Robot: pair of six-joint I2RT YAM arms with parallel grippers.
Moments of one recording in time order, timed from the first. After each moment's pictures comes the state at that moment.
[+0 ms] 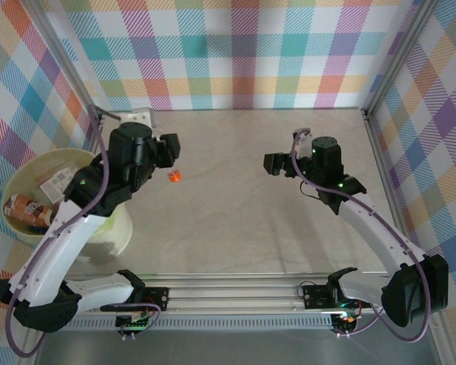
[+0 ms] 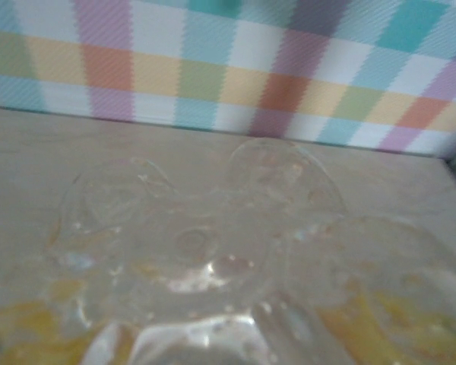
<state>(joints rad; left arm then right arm) -0.62 1.14 1.60 -0.95 -0.47 -0.44 0.37 1.18 0.94 -0.21 -0.23 0.31</state>
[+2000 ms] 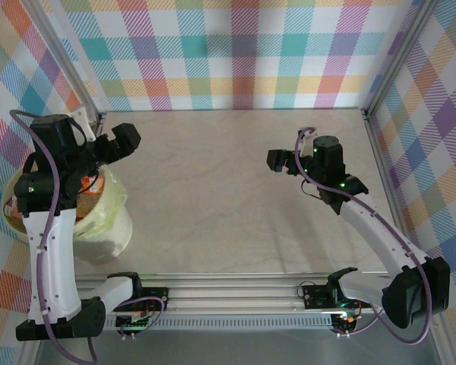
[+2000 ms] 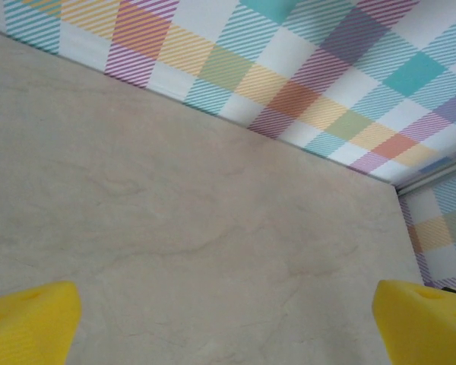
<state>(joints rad) 0.06 1.10 1.65 -1.06 0.27 -0.41 0.37 1.16 0.96 -0.24 -0.15 0.36</state>
